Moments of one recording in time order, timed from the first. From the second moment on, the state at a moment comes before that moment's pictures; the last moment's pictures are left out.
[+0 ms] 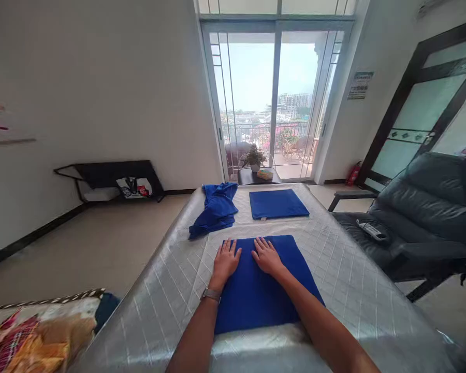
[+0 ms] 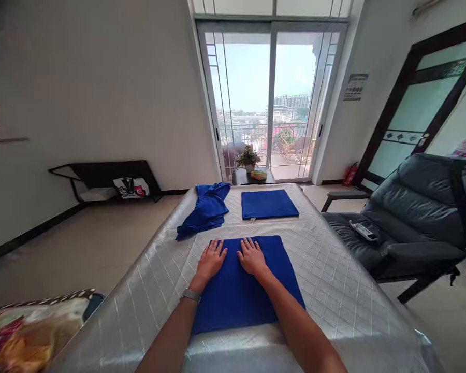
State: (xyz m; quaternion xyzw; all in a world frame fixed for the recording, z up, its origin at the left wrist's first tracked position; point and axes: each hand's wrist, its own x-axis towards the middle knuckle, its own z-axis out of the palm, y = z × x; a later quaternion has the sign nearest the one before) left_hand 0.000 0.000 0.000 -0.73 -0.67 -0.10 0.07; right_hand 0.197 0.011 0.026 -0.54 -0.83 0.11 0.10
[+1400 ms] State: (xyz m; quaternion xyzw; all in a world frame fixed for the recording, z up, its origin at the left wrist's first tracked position) left_hand -0.002 0.004 -0.003 -0.72 -0.68 -0.11 0.04; right_hand 0.266 0.022 0.018 -0.57 -0.82 0.09 0.03
